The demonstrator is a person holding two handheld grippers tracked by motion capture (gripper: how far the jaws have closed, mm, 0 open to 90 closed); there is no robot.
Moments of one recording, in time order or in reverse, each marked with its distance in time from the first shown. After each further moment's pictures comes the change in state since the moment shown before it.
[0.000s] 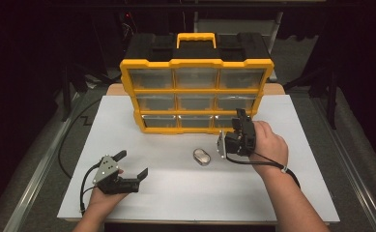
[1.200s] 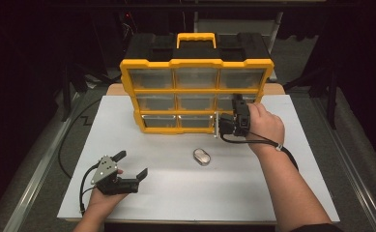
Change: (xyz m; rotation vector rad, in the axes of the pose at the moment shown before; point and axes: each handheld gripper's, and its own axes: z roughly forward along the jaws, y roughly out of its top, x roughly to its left) left arm 0.000 0.000 -0.003 -0.009 -0.008 -0.009; right arm -0.024 0.014 0.037 0.051 -0.051 -0.098
